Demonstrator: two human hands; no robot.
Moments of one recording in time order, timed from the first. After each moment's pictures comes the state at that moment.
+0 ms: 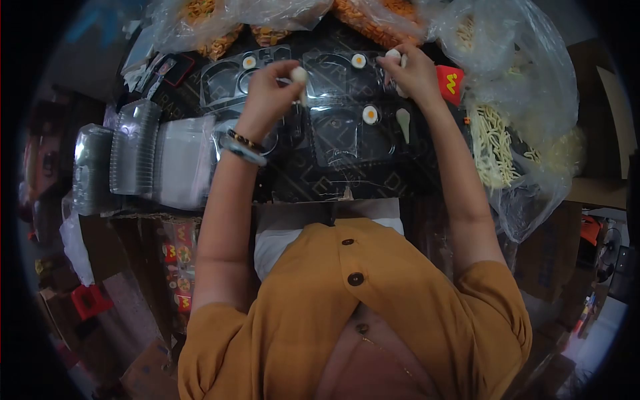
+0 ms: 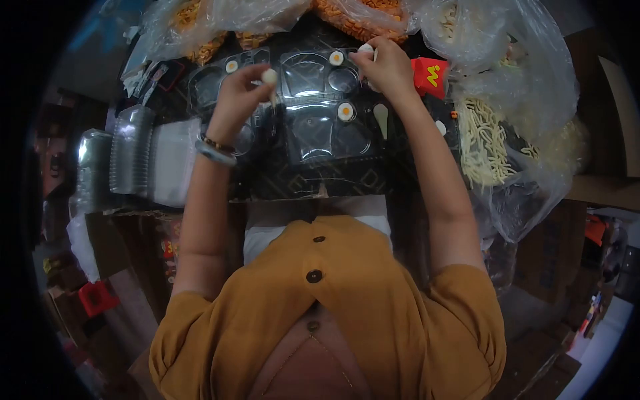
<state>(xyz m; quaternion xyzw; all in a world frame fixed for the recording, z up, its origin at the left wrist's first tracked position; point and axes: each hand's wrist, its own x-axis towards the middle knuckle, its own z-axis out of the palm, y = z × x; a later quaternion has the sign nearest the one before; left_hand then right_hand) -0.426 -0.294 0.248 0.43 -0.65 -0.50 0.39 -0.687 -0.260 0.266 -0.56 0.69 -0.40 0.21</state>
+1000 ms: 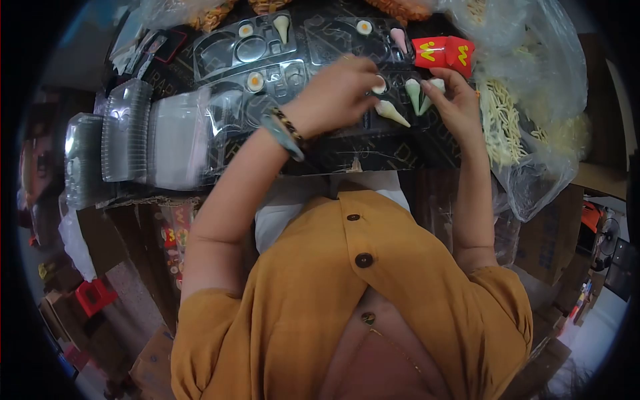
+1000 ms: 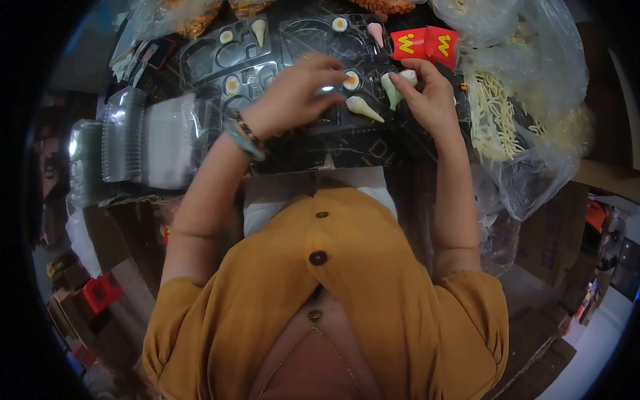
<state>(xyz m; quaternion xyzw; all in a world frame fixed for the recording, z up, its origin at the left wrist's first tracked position) -0.469 -0.238 0.258 0.19 -0.92 -0.22 0.28 -0.692 -0.150 0.258 -0.53 0.68 -0.46 0.23</state>
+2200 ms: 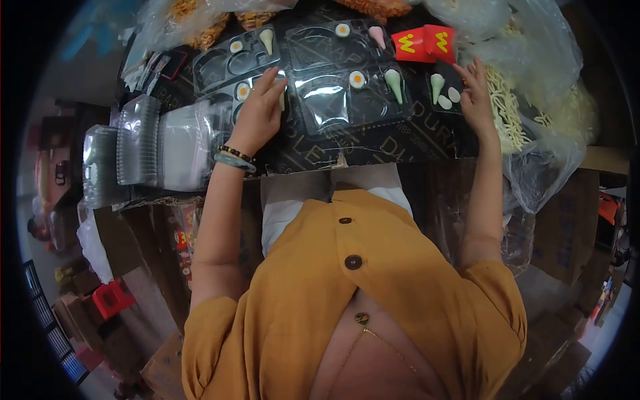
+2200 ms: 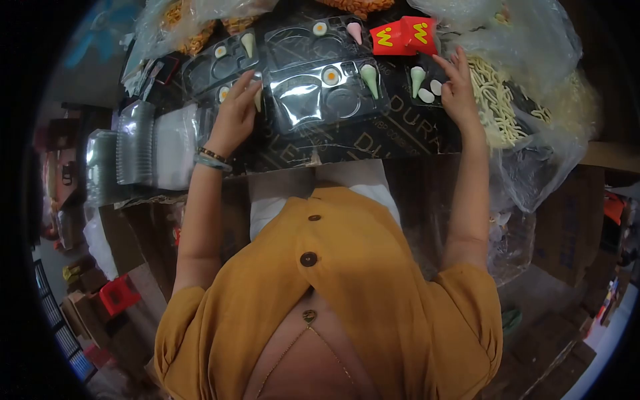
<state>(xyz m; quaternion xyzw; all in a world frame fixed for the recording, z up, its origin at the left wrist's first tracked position) -0.394 -0.238 0.223 0.33 -0.89 -0.18 0.25 -0.810 -0.119 0.215 -0.62 0.67 -0.40 0.07</state>
